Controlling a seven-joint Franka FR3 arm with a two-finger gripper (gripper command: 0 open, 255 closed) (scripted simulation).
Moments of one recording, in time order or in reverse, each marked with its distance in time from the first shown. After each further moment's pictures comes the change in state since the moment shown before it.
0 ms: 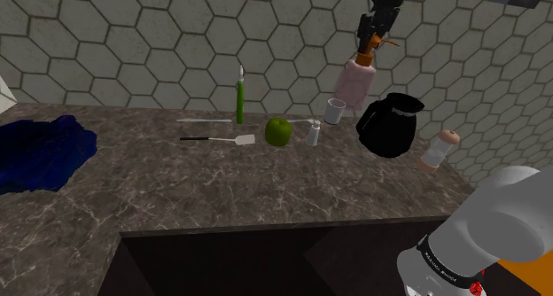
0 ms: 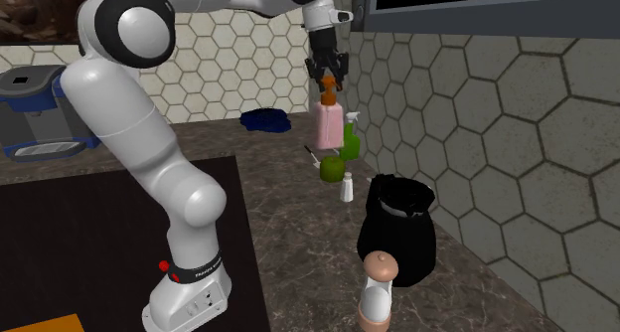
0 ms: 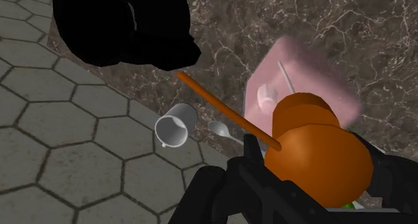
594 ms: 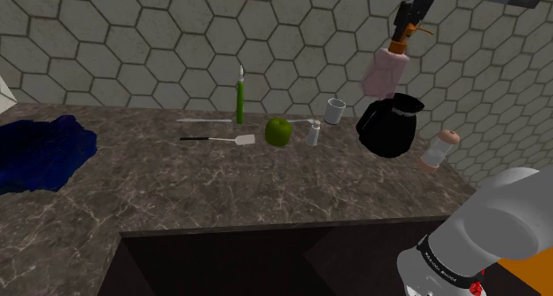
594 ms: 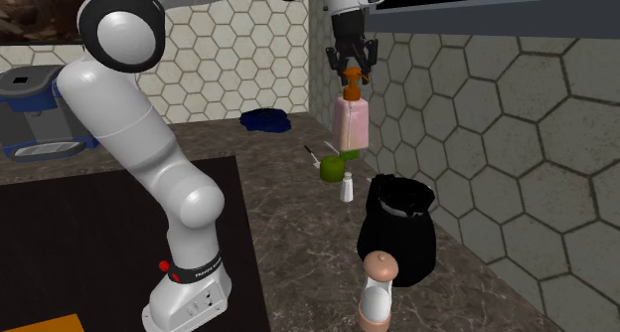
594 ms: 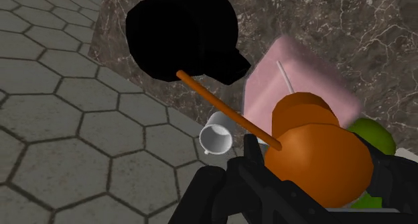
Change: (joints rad) arm -0.062 -0.017 -0.140 0.083 -0.029 -0.063 -0.210
